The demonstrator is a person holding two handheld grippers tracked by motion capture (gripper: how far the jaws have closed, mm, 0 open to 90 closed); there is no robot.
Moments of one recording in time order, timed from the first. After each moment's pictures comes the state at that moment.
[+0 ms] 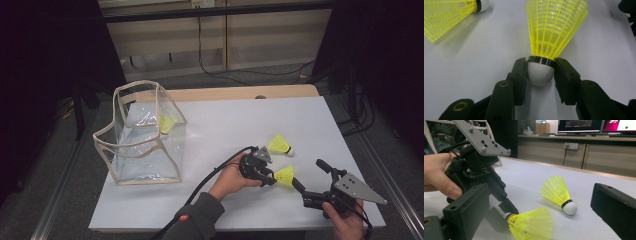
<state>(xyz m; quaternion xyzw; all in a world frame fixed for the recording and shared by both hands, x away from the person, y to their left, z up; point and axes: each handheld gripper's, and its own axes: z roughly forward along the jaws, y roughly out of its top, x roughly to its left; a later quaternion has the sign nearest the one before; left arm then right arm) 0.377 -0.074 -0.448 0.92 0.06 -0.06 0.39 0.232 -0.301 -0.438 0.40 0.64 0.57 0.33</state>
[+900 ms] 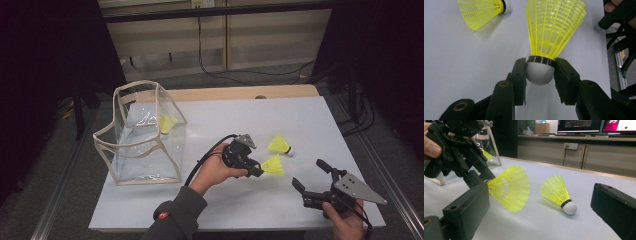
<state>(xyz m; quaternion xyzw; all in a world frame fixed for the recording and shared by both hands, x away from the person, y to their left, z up) 0.386 -0.029 -0.397 0.91 0.13 -0.08 0.38 0.232 -0.301 -0.438 0.40 0.64 0.57 0.34</state>
